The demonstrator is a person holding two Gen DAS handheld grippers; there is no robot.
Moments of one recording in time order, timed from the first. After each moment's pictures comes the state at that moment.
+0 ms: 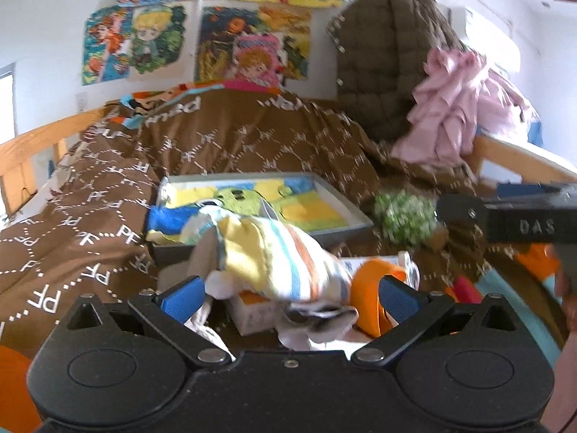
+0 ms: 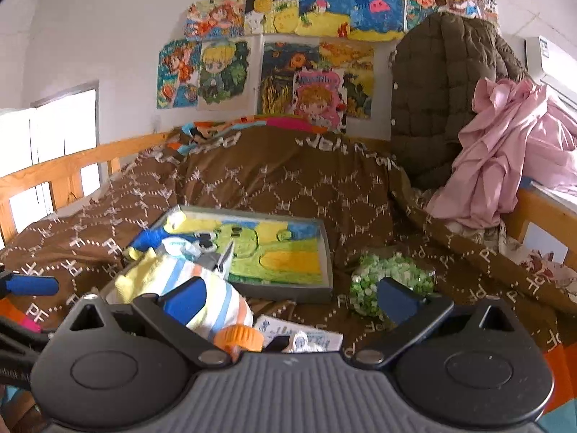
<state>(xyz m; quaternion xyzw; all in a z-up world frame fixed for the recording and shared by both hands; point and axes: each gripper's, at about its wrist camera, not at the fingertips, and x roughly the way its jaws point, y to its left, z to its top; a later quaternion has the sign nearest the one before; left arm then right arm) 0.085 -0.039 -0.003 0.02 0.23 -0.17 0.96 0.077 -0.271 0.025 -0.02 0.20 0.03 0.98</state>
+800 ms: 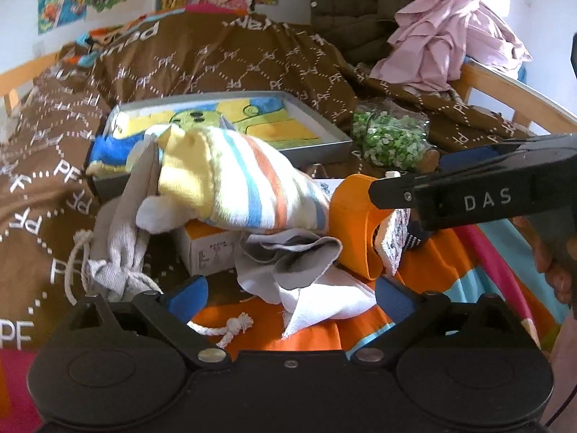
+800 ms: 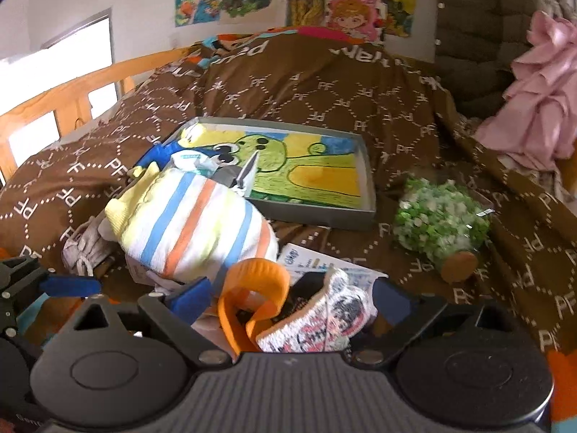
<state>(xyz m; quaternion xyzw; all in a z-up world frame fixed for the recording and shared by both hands) 0.128 -0.065 -0.054 0.03 0.35 -0.21 0.91 0.141 -0.255 -0.018 -0.04 0.32 0.09 0.94</state>
